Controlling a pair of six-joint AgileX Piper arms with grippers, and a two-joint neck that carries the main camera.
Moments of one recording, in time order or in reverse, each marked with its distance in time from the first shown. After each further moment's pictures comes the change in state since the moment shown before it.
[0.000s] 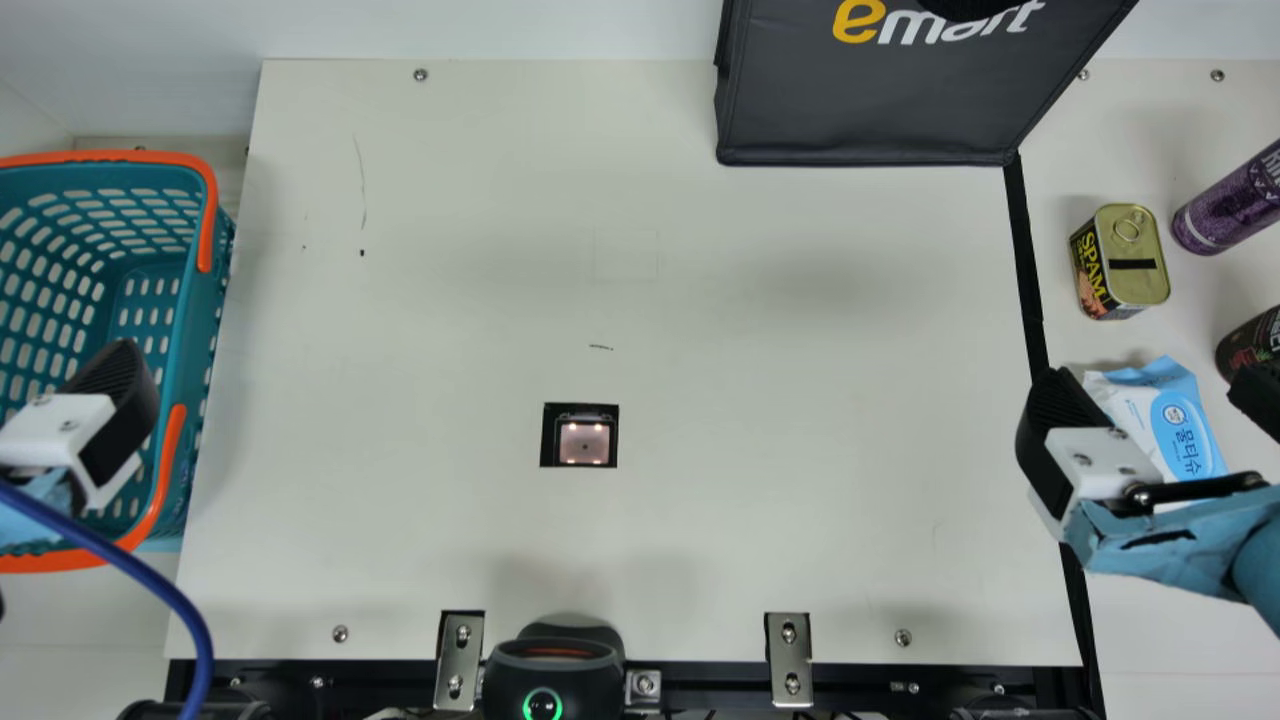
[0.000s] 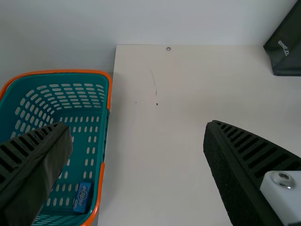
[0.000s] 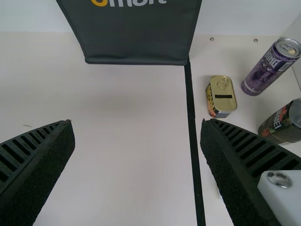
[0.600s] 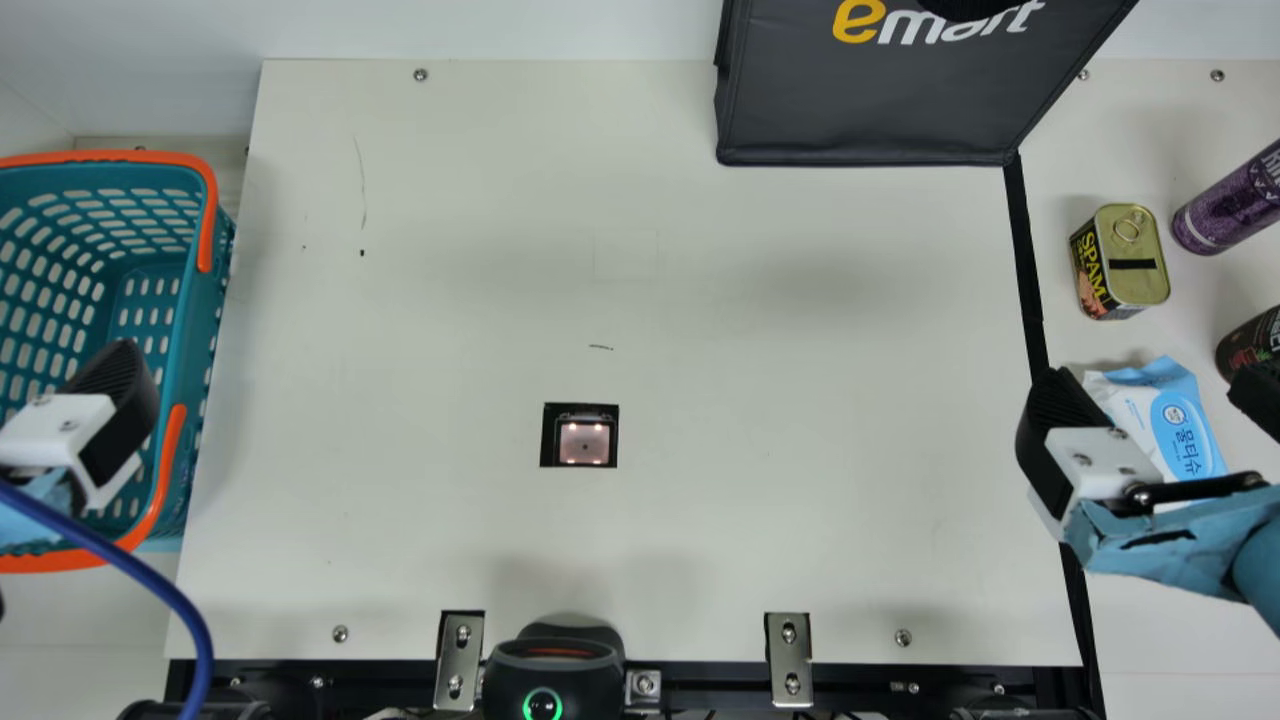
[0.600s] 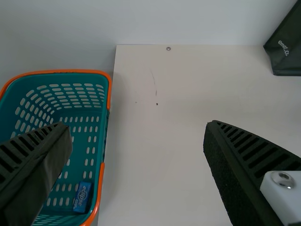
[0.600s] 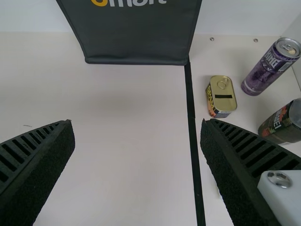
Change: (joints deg) left arm 0.0 0.0 0.0 0.0 0.0 0.0; right arm 0.0 0.0 0.0 0.0 0.0 0.0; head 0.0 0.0
